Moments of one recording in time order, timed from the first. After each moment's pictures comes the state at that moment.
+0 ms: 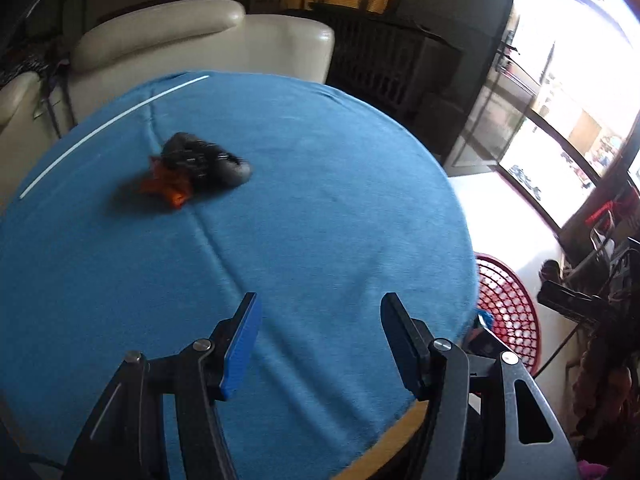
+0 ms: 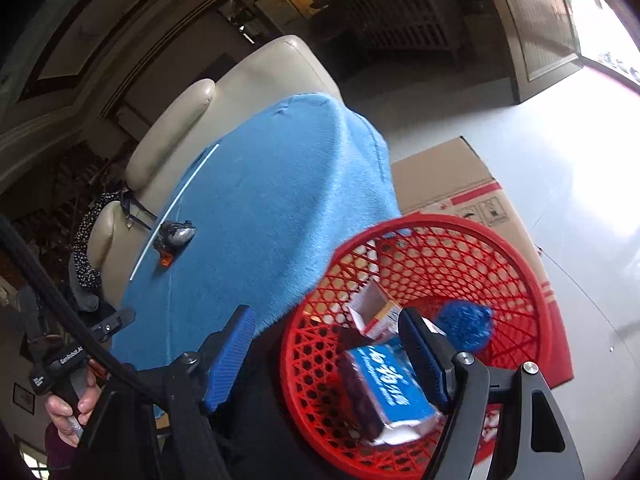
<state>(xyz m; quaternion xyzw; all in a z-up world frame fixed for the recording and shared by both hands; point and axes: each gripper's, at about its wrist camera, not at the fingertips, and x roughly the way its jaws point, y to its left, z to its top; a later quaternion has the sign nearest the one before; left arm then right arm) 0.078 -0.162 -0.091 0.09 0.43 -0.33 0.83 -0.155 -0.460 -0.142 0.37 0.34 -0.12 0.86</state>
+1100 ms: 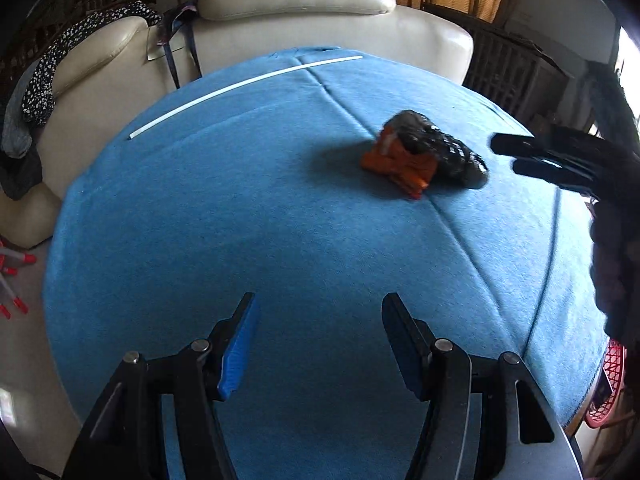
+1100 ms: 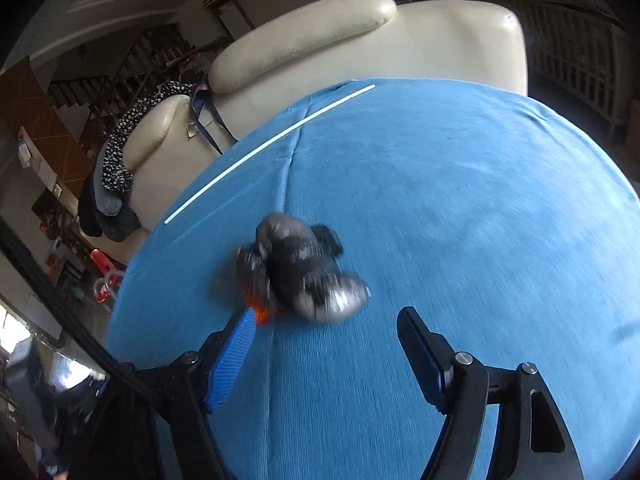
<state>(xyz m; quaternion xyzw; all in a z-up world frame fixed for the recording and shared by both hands) 0.182 -0.043 -0.127 0.08 0.46 -0.17 0.87 0.198 -0.329 -0.120 0.20 0.41 0.05 0.89</state>
